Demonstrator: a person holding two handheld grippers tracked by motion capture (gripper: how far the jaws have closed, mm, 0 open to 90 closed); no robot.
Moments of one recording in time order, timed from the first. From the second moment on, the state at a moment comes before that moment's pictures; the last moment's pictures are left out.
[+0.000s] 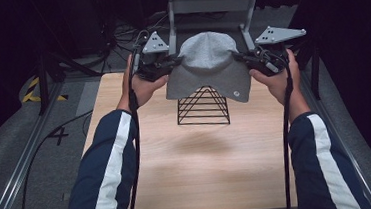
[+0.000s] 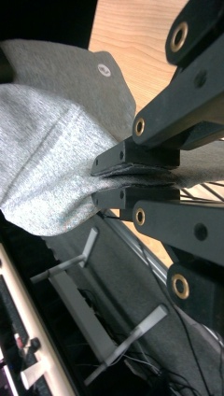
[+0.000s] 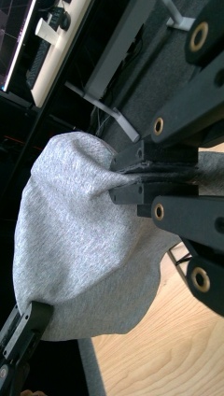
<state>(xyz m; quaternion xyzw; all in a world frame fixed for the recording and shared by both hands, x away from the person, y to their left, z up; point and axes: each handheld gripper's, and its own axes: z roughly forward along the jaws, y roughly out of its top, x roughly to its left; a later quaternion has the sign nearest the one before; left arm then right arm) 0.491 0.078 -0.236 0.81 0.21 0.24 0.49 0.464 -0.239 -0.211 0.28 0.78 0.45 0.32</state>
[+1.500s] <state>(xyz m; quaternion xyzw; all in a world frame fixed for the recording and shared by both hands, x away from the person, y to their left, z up) 0.498 0.088 -0.368 0.82 0.27 0.16 0.48 0.466 -0.254 -0.338 0.32 0.80 0.45 0.24</state>
